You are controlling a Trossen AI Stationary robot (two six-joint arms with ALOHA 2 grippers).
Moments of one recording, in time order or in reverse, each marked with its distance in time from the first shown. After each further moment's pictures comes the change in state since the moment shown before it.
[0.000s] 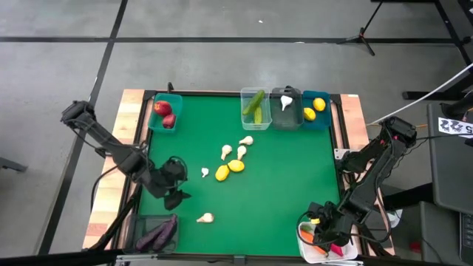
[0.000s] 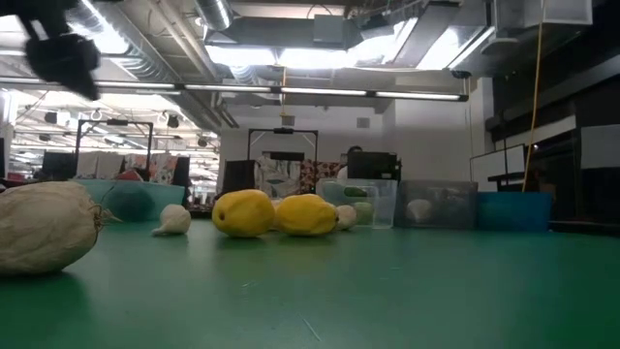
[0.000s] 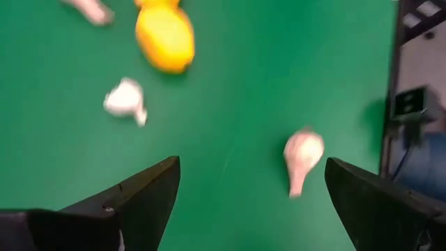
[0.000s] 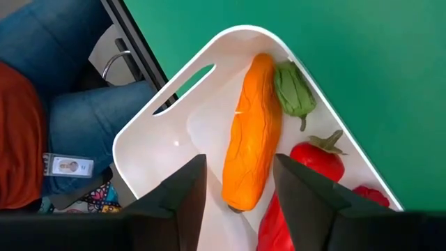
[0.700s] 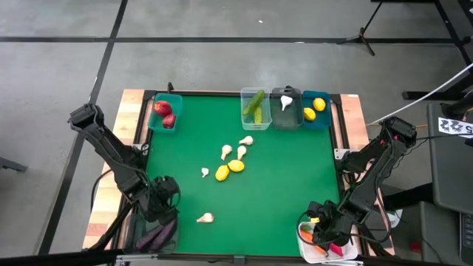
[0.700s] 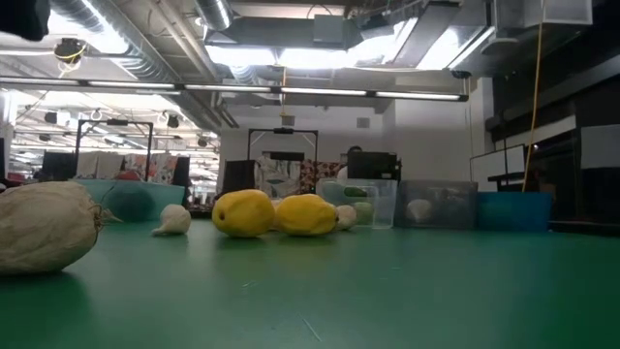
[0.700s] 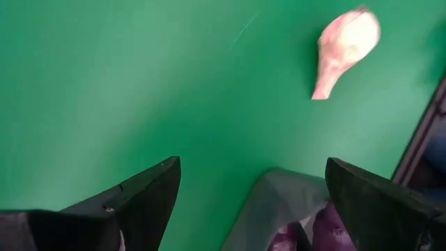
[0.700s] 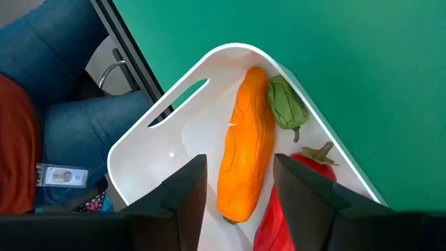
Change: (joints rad) left arm -0.228 0.187 0.000 -0.075 0.088 -0.440; right arm 0.000 0.000 0.000 -0.014 0.036 -0.001
